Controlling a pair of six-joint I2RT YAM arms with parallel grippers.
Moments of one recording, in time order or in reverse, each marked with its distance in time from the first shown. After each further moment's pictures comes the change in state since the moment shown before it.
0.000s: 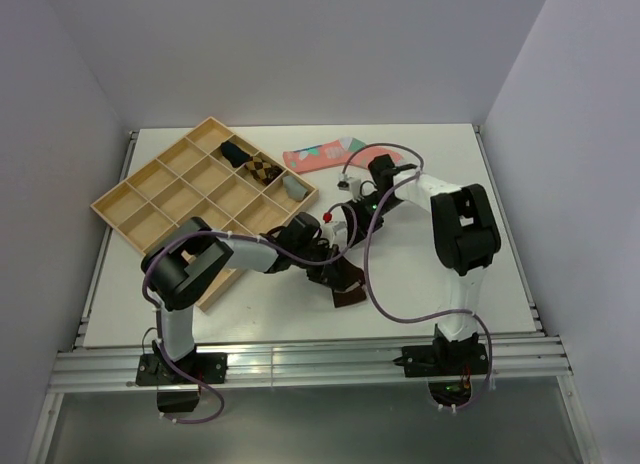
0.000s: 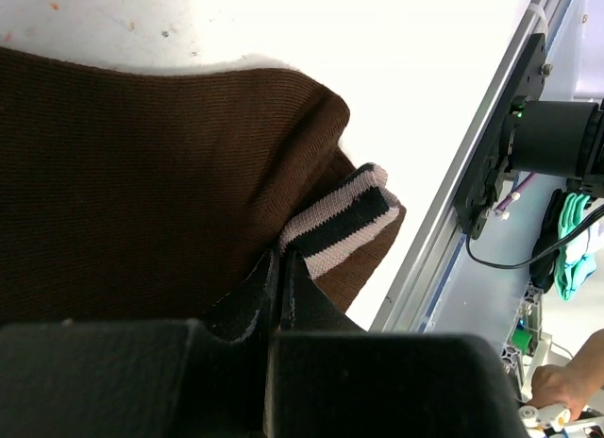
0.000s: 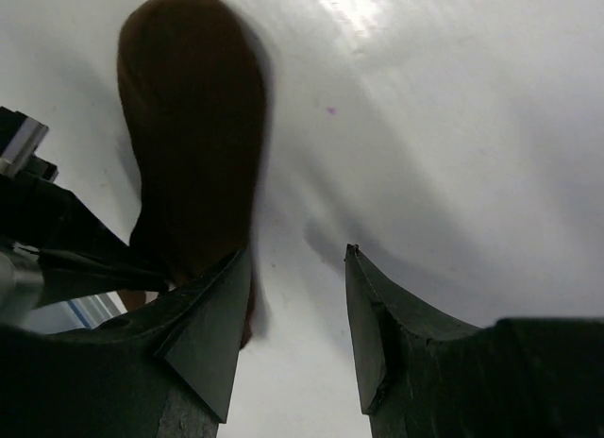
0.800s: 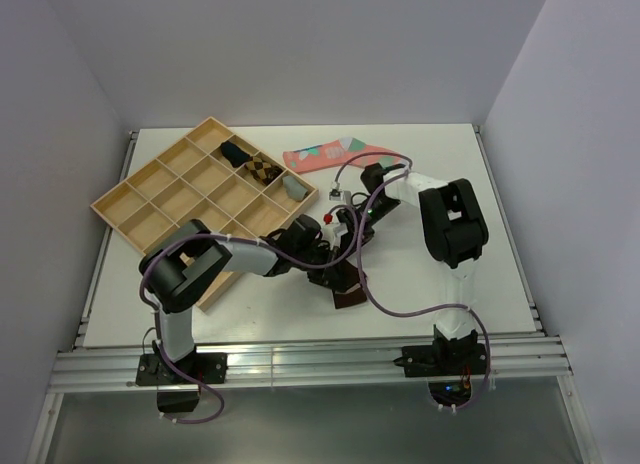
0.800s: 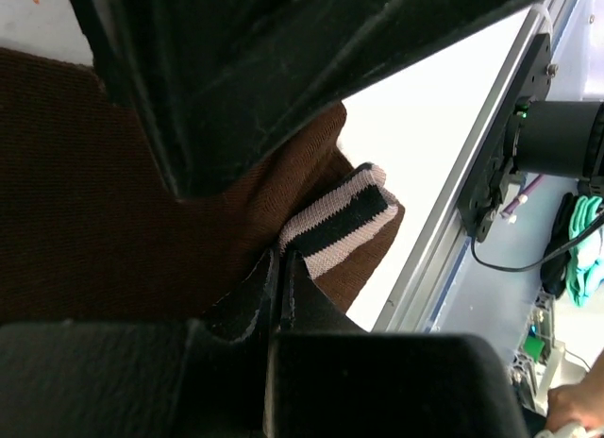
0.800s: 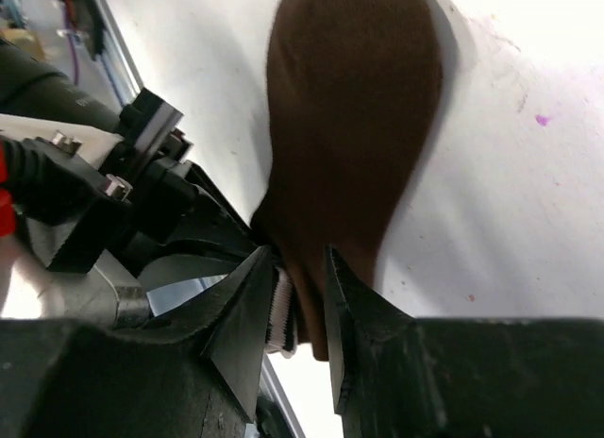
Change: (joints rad) left arm -0.020 -0.017 -0.018 0.024 -0.029 -0.002; right arm 0.048 0.107 0.071 -0.219 -0.246 -0.054
